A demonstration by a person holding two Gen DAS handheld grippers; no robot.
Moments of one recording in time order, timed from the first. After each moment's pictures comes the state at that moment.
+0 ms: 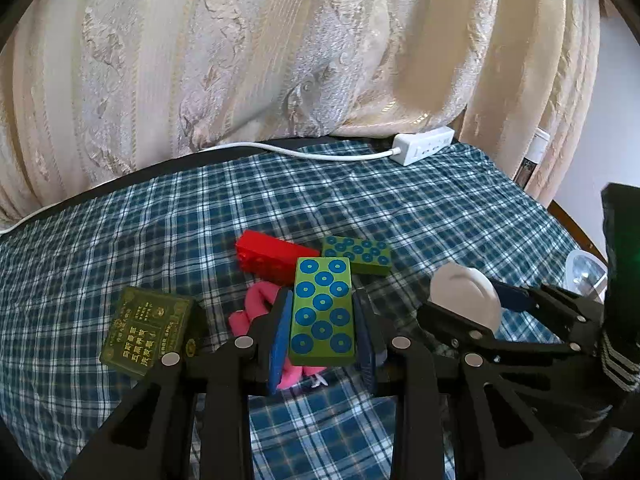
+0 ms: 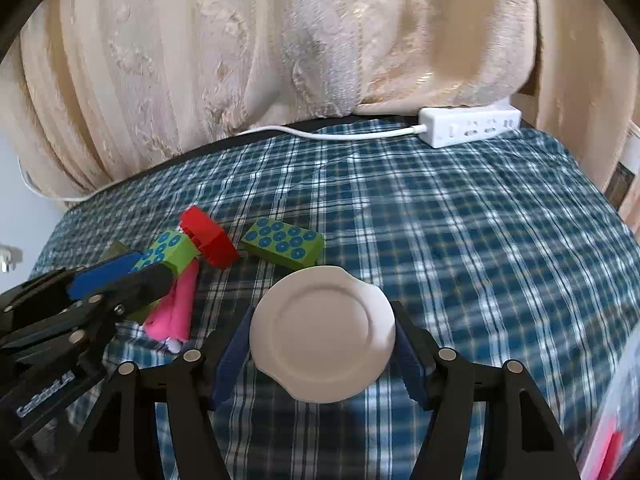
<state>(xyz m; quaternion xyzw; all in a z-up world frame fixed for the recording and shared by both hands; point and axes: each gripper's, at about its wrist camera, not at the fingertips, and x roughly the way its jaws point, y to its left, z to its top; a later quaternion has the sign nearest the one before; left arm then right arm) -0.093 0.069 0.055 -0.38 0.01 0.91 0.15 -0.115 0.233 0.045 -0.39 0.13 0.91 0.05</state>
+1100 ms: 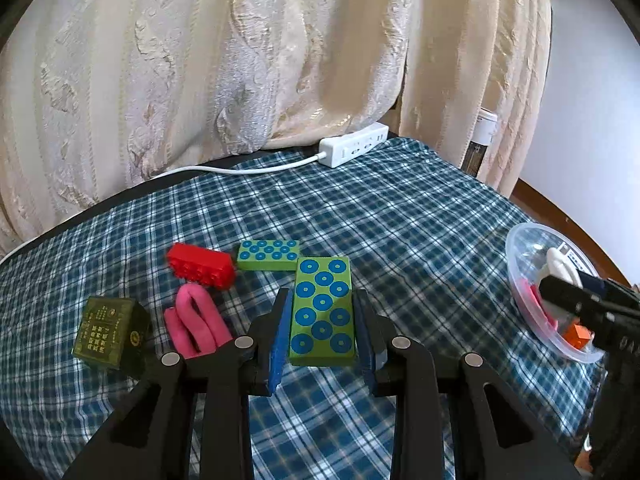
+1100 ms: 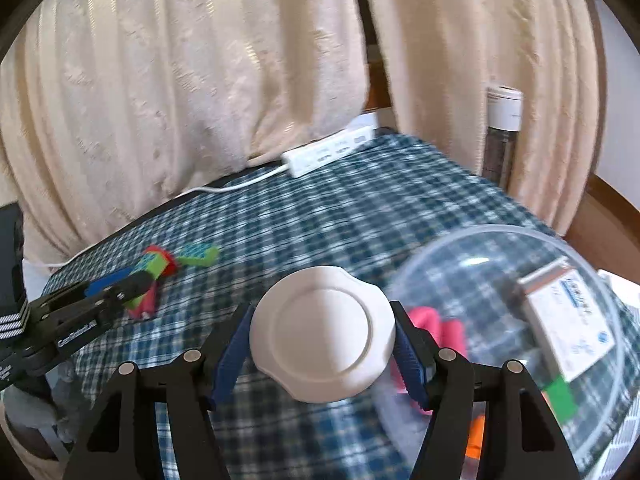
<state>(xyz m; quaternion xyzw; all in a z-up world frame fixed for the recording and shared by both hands) -0.048 0.119 0.072 -0.36 0.04 0.91 0.21 0.037 0.304 0.092 -0.32 0.18 0.91 0.19</state>
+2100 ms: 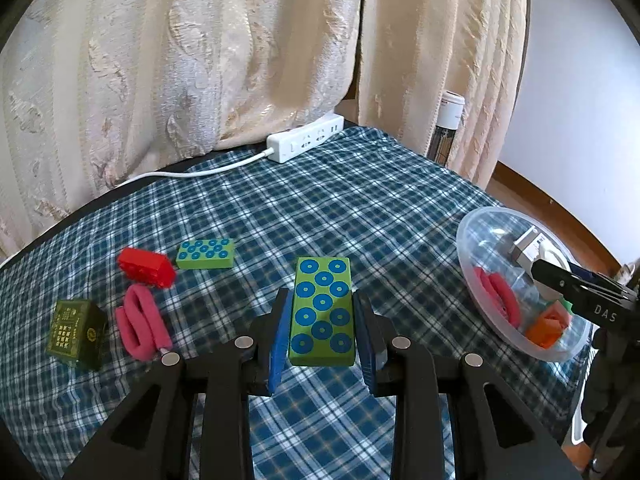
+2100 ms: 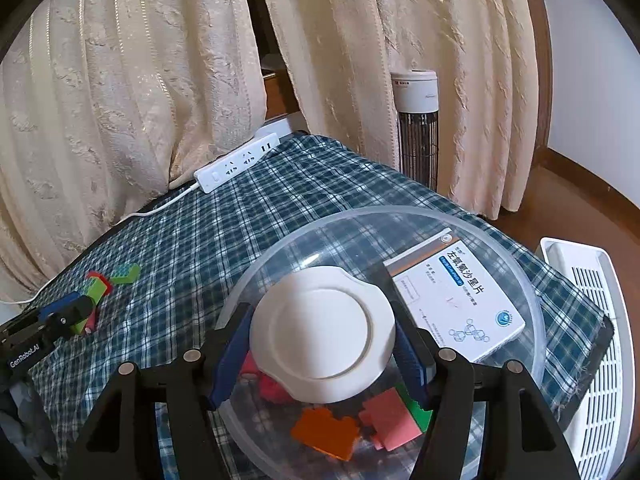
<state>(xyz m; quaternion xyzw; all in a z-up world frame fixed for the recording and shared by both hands) -0.025 0.174 0.078 -0.36 0.07 0.90 0.24 0.094 0.371 0.076 -0.31 0.21 0.89 0.26</state>
